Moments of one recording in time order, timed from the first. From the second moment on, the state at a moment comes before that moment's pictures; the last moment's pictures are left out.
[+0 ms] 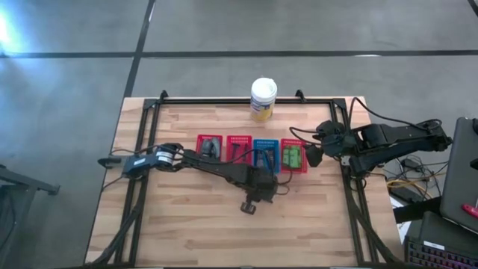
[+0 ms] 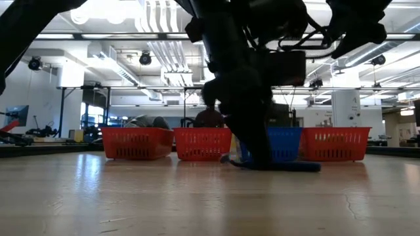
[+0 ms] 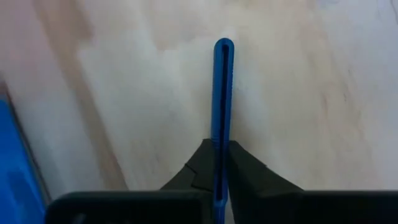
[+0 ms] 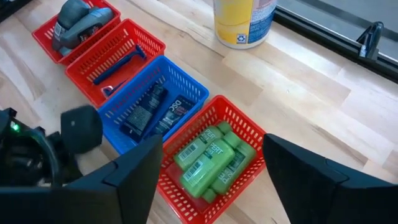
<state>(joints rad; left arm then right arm) -0.15 2.29 1.85 -0.72 0.05 0.22 0.15 0.91 0.97 -1.05 0.53 0.90</state>
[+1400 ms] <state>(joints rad) 0.09 1.79 1.19 -0.36 -0.41 -1.25 0.15 0.90 0.97 -1.04 0.58 0.83</state>
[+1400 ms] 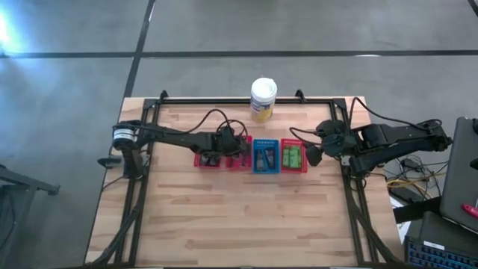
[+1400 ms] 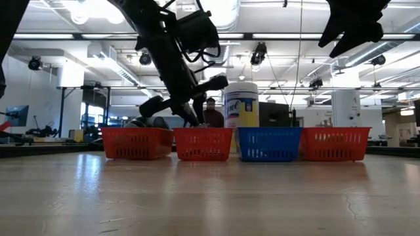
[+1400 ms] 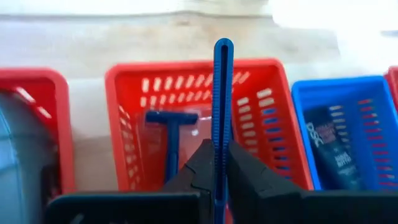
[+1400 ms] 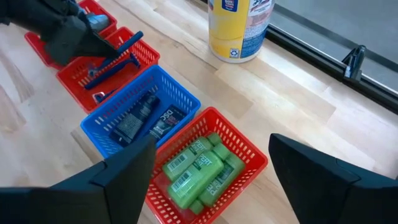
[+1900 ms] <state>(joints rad) 0.08 1.80 1.17 -0.36 -0.35 -1.29 0.15 0.90 0.97 -1.04 0.58 0.84</state>
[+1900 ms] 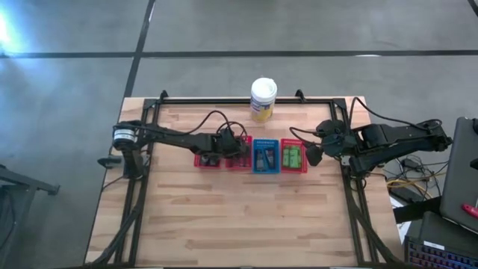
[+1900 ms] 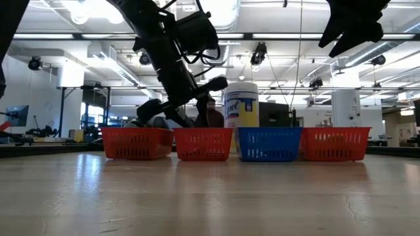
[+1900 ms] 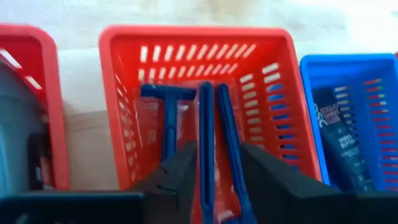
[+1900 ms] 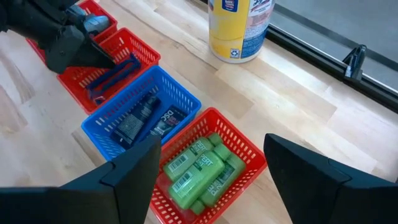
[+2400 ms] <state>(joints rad) -0.03 1.66 1.39 -0.35 -0.38 -0.80 0.15 0.89 0.97 -0.98 0.41 0.70</state>
